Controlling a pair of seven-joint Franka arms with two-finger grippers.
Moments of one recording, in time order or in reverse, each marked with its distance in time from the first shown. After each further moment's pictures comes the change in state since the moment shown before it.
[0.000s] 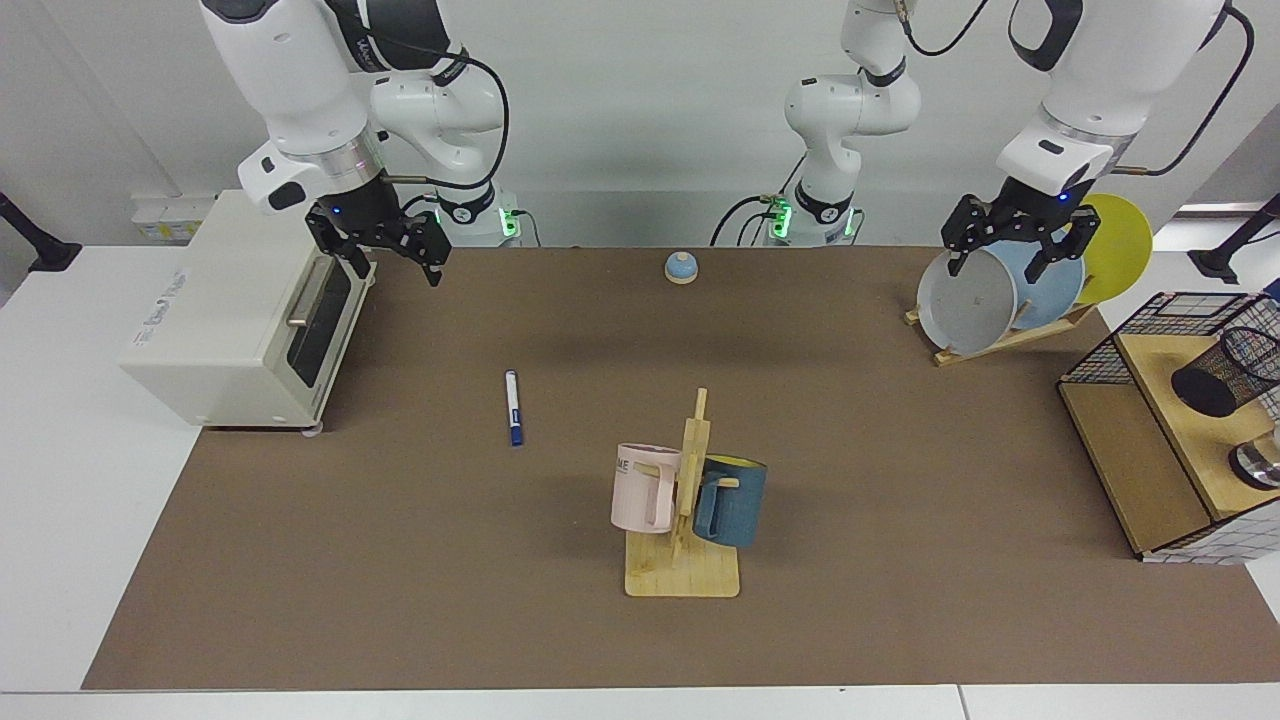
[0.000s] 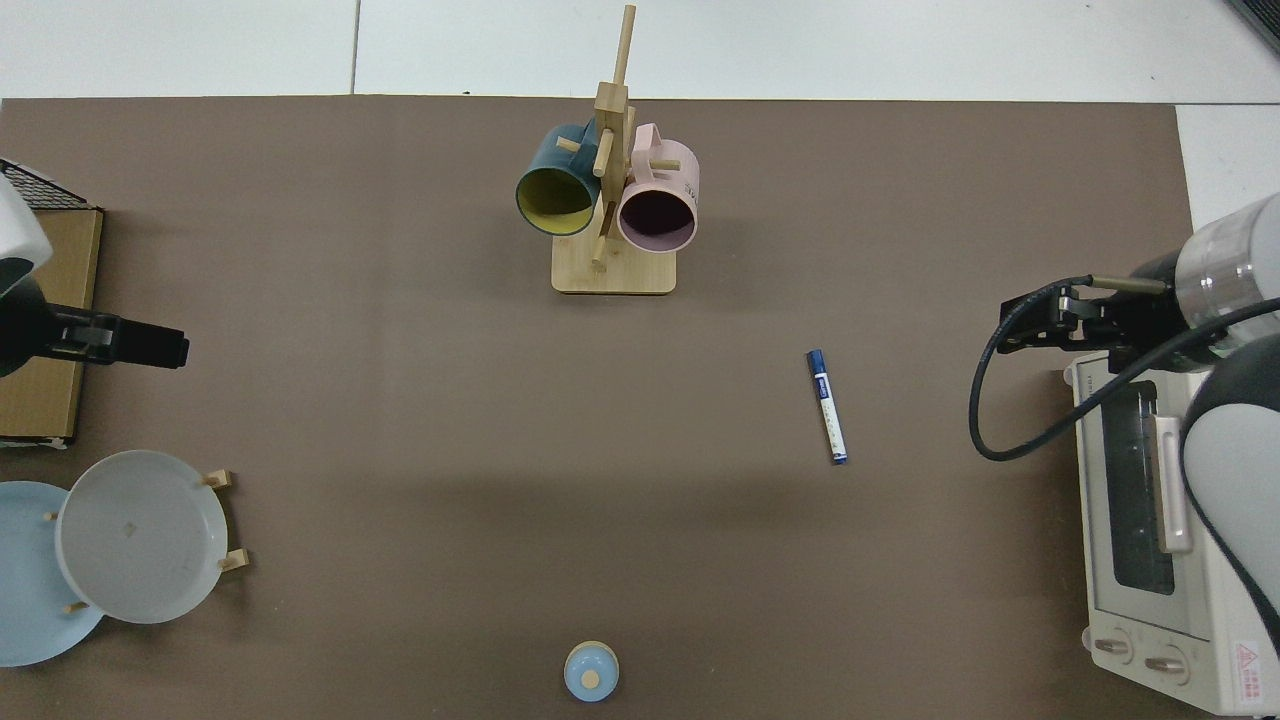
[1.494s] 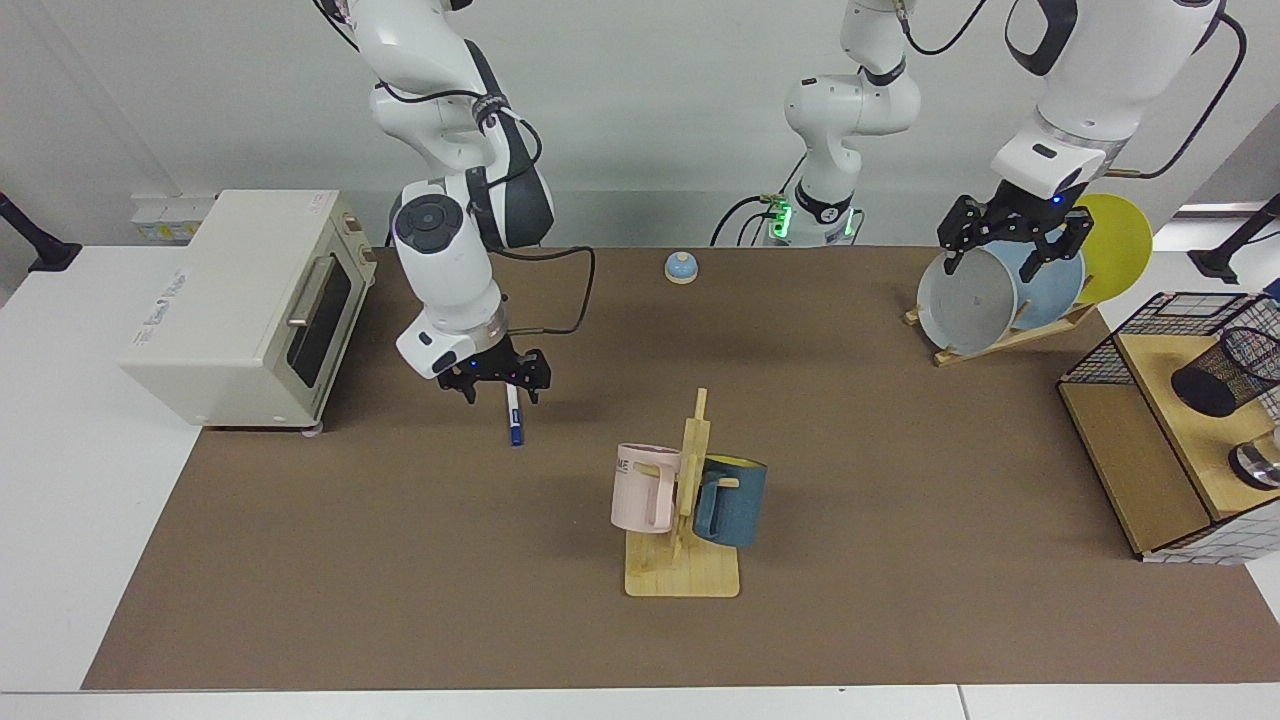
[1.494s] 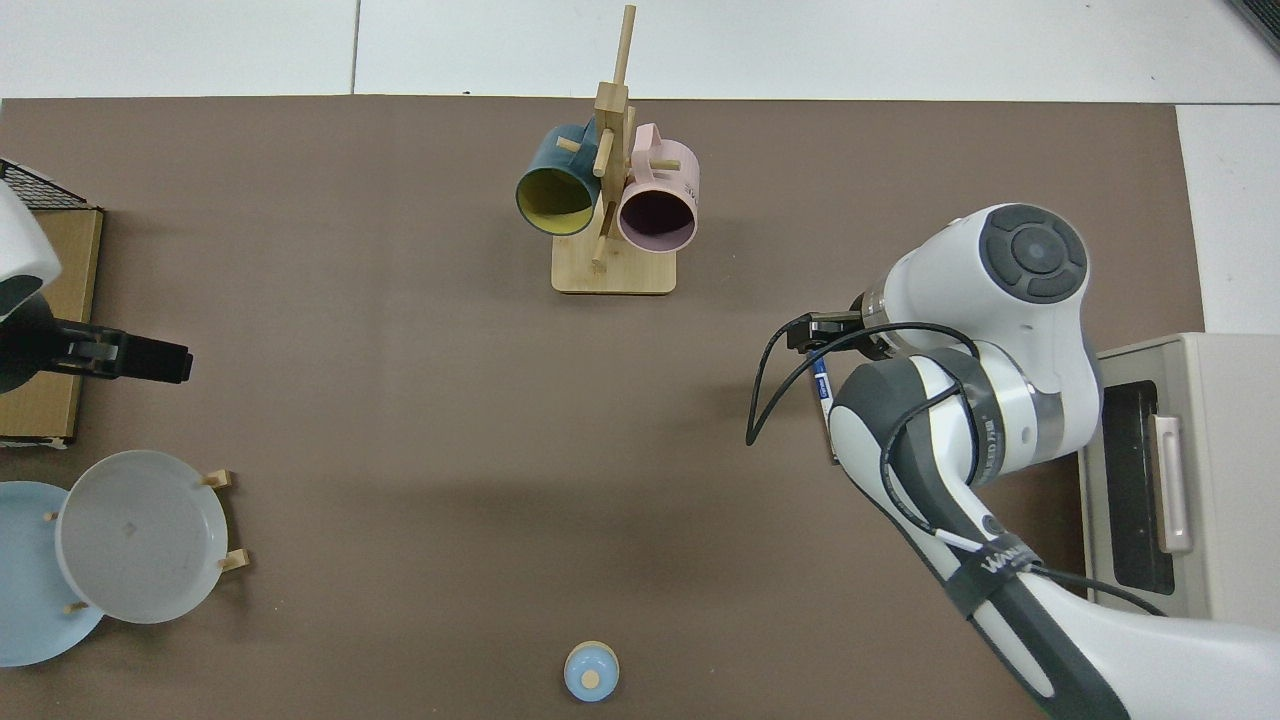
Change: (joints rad) left arm 0.000 -0.018 0.003 -0.038 0.000 0.000 0.011; right arm 0.138 0.229 0.011 -0.275 -0.015 0.544 -0.001
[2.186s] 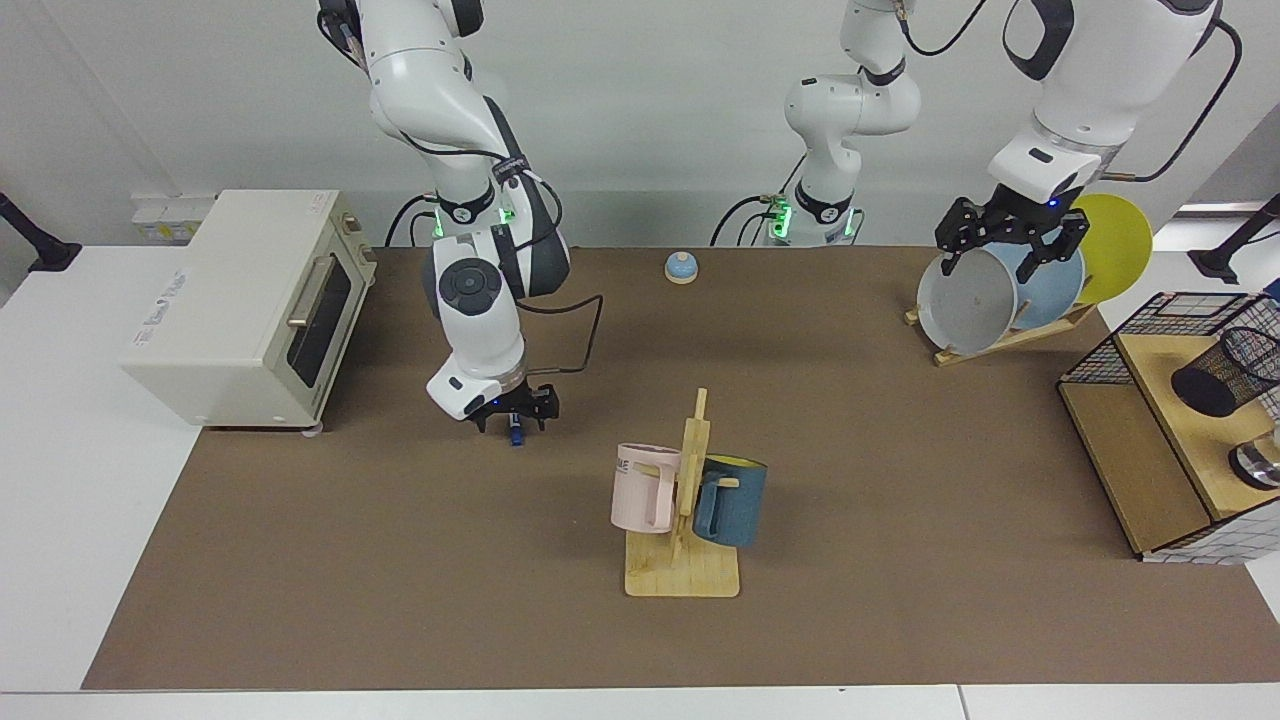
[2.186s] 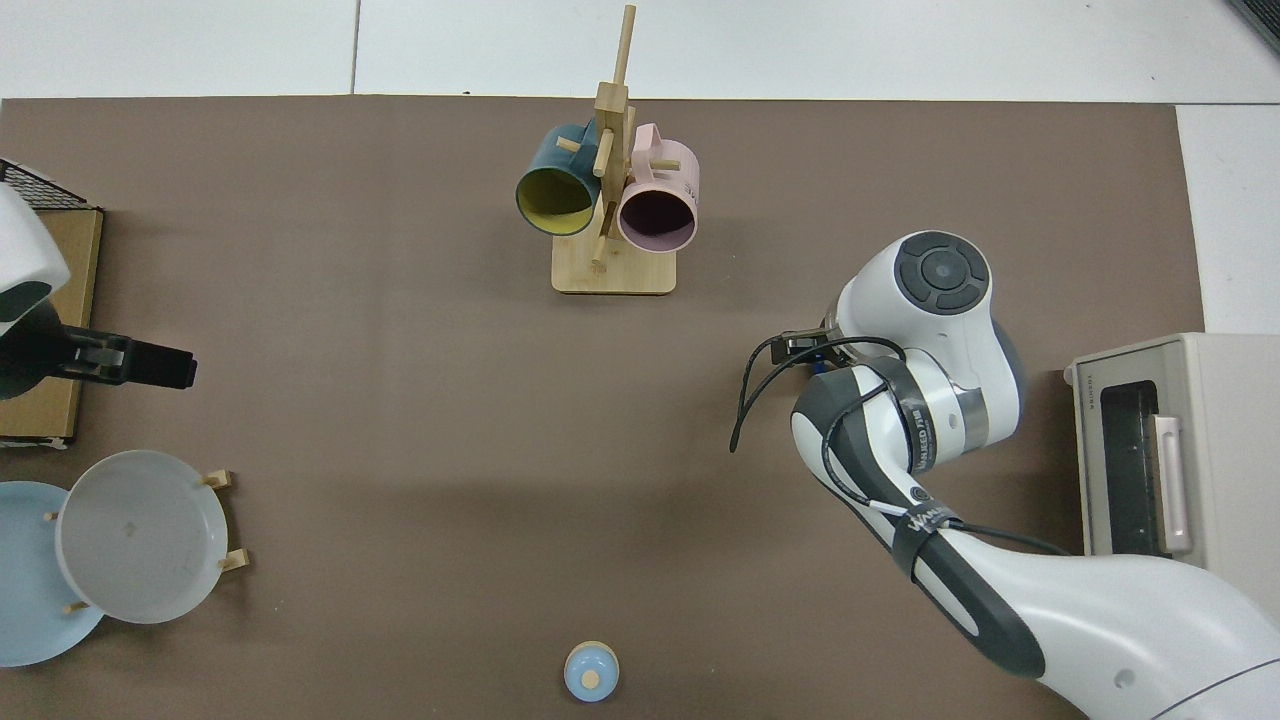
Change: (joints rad) left arm 0.000 -0.004 0.000 -0.017 0.000 0.000 0.000; right arm 0.017 0.126 -0.004 -0.018 -0.090 0.091 0.000
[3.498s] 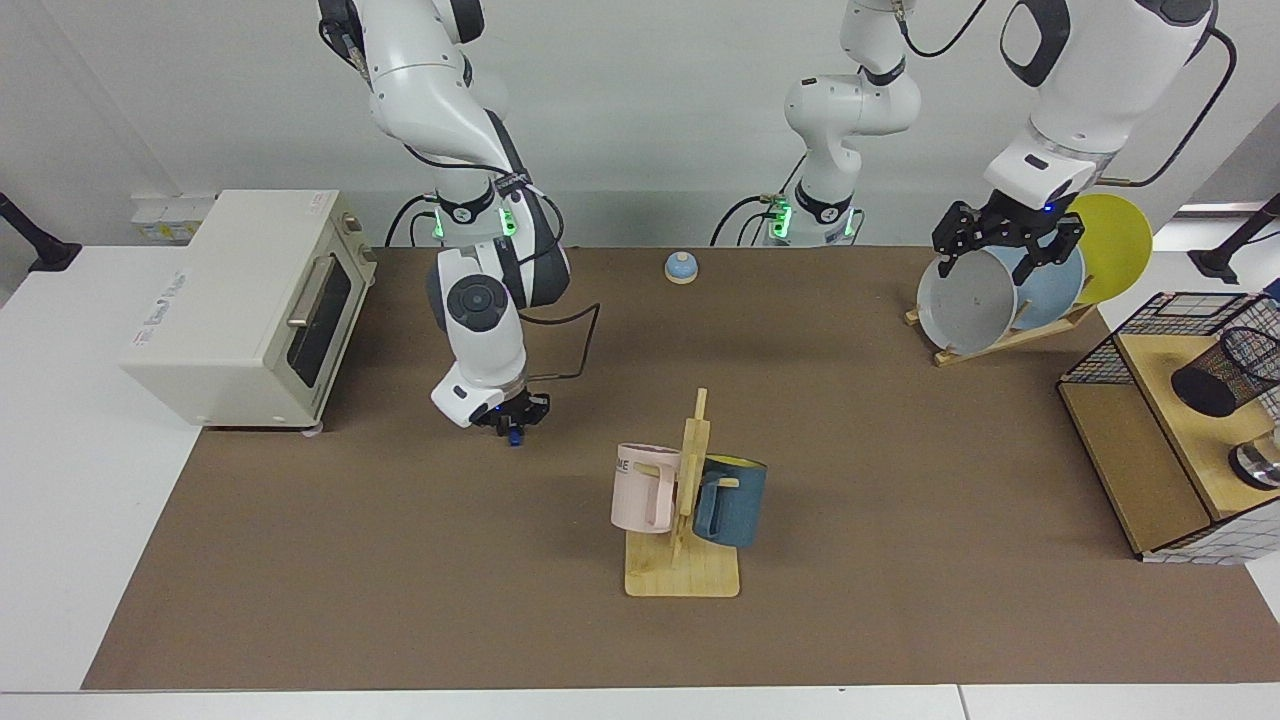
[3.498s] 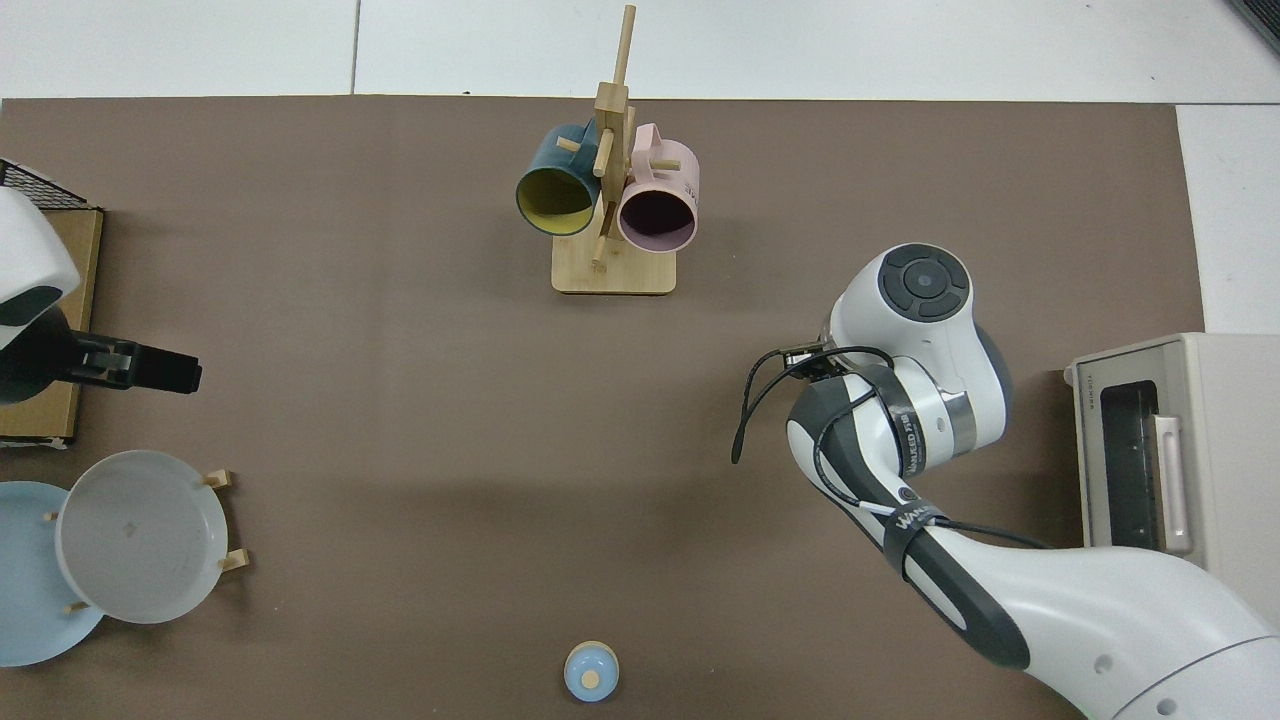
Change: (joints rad) left arm 0.000 -0.001 0.000 -0.016 0.000 0.000 0.000; right arm 0.001 0.022 0.001 -0.024 -0.031 0.000 -0.012
